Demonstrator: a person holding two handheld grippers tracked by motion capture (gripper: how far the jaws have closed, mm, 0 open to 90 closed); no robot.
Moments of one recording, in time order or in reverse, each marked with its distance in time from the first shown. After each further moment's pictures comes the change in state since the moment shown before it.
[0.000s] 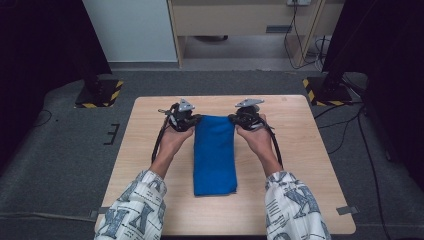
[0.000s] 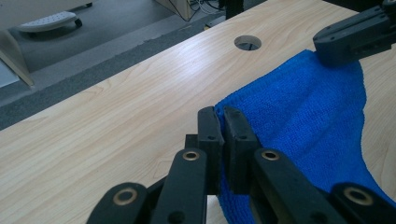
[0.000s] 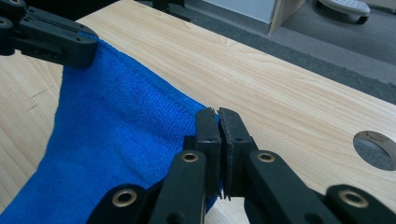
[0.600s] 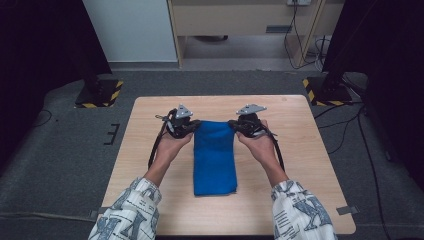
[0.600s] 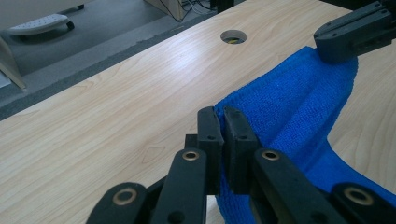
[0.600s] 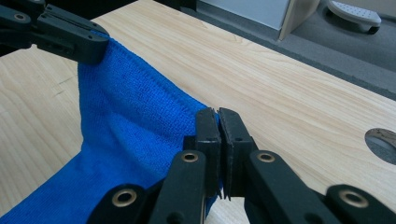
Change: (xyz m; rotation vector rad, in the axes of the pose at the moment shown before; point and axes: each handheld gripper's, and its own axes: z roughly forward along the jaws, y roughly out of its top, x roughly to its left) left arm -0.012 -0.011 -0.017 -0.014 -0.025 0.023; right arm 0.013 -0.014 -0.018 -0.022 0.036 -0.039
